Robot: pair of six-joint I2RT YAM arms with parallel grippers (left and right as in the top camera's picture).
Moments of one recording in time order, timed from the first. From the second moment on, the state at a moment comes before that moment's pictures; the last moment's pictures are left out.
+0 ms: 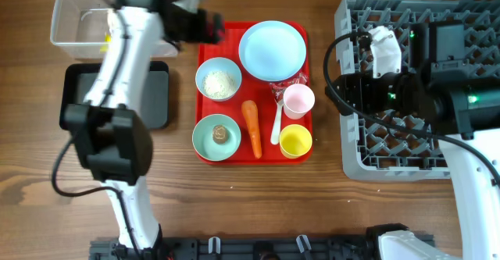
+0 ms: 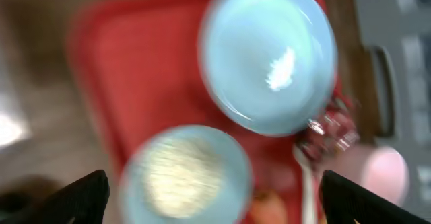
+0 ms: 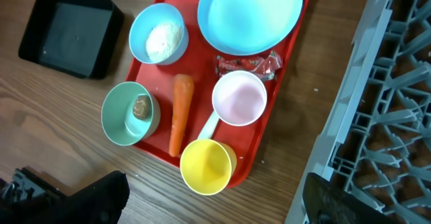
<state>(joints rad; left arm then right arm) -0.18 2.11 1.98 -1.07 0.38 0.00 0.12 1.31 1.51 -1.23 -0.38 -0.04</state>
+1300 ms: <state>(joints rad) -0.52 2.11 1.66 -0.73 0.32 -0.48 0.12 1.32 1.51 -1.26 -0.38 0.00</state>
